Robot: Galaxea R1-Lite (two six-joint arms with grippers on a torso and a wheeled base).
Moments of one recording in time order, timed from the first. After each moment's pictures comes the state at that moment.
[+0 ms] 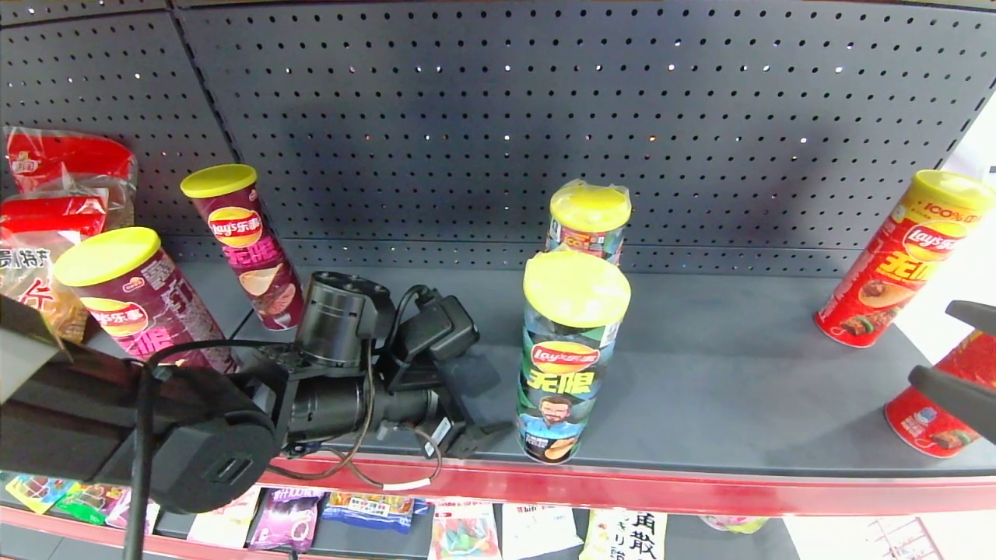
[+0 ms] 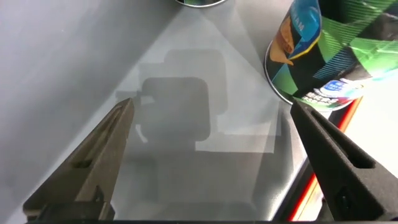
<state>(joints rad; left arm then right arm) -0.60 1.85 -0.77 -0.55 -0.28 0.37 0.37 0.81 -0.52 -0.27 0.22 -0.01</state>
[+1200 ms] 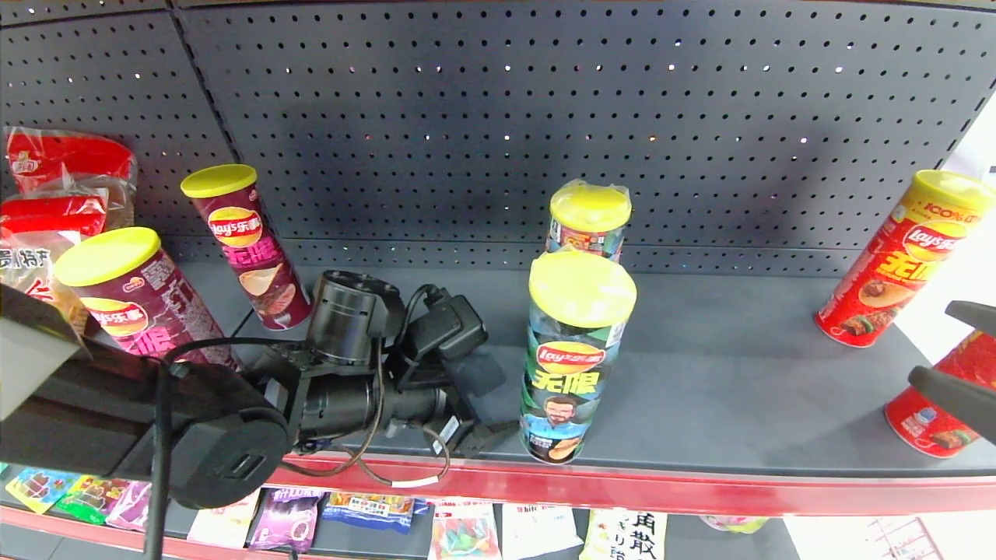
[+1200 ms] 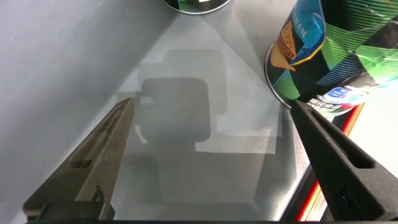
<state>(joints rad) -0.62 1.87 -0.79 -0.55 -0.28 0.37 0.37 0.81 -0.52 -0.27 0.22 -0.01</state>
